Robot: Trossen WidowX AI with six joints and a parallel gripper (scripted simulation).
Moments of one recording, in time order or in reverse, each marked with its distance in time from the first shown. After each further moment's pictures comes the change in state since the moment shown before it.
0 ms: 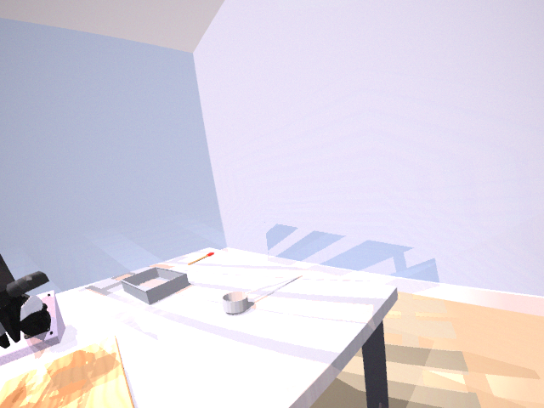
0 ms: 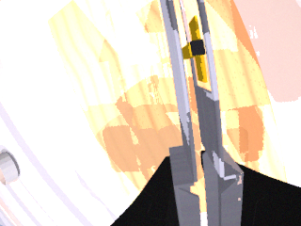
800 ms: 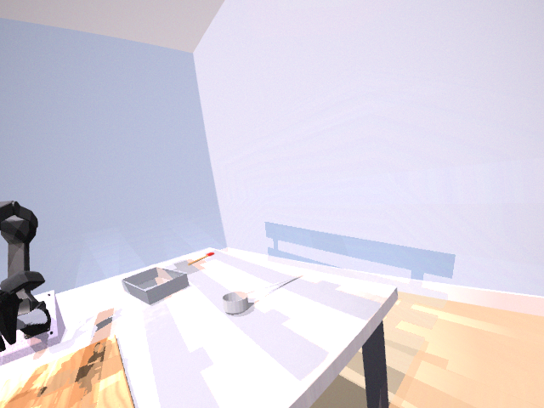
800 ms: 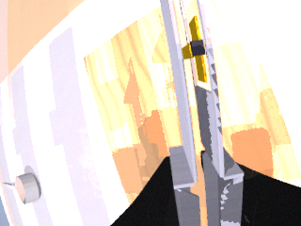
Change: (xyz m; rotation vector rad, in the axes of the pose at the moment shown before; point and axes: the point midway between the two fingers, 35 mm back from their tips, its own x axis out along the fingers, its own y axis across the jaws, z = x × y) arm 0.000 -0.001 0.007 -0.017 -0.246 0.119
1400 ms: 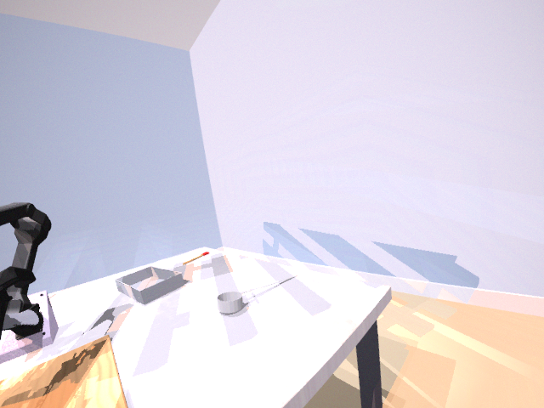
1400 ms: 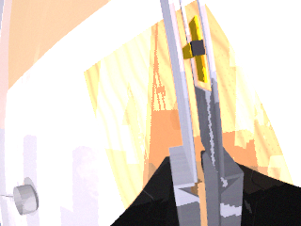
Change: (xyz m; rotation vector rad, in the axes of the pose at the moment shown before) arm -0.012 -0.004 -0.004 0.002 -0.092 -0.031
